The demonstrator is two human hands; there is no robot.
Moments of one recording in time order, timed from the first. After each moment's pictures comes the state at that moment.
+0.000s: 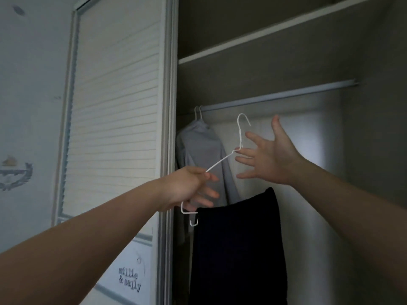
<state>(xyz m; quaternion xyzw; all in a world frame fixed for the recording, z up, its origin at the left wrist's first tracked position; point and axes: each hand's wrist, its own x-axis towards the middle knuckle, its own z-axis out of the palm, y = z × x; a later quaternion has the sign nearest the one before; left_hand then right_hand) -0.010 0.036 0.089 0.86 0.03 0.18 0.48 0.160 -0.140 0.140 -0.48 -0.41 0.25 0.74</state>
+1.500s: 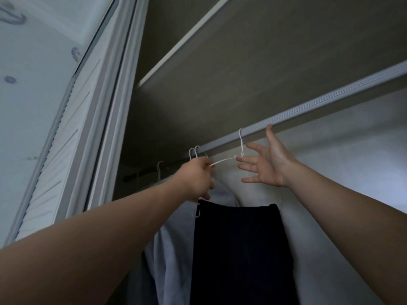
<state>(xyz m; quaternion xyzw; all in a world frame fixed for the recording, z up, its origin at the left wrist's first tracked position) 0.287 0.095 0.248 0.87 0.11 0.40 0.26 0.487 -0.006 0.297 -0.46 -0.49 0.15 0.72</state>
